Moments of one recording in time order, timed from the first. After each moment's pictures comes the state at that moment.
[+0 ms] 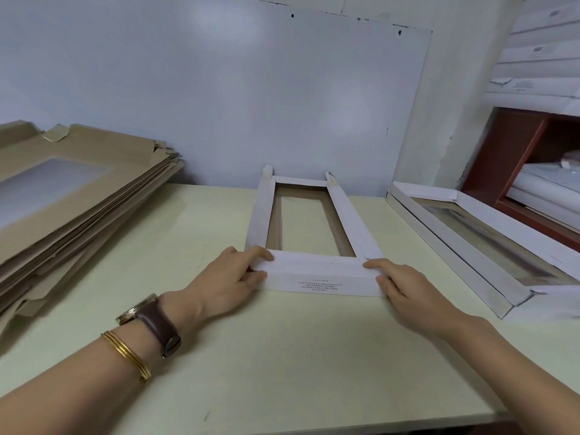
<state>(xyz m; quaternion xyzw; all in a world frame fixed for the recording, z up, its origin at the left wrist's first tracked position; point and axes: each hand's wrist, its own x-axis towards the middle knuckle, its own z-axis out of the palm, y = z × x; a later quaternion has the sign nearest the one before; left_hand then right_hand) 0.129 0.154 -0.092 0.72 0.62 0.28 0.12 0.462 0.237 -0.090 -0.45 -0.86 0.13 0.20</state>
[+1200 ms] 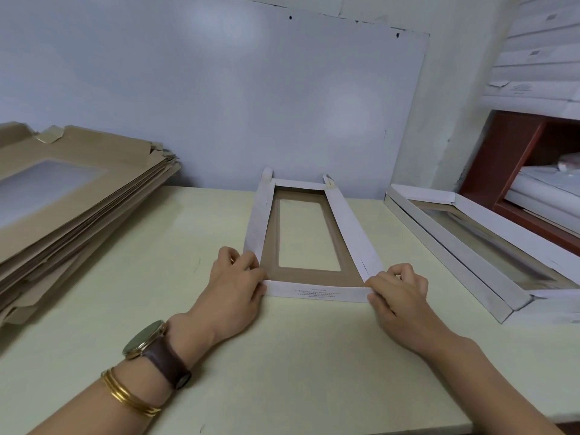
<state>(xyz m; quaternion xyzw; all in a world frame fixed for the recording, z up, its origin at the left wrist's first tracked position) 0.152 0.145 -0.100 0.73 0.64 0.24 -0.09 0.446 0.221 -0.105 -0.46 -0.86 -0.03 0.22</state>
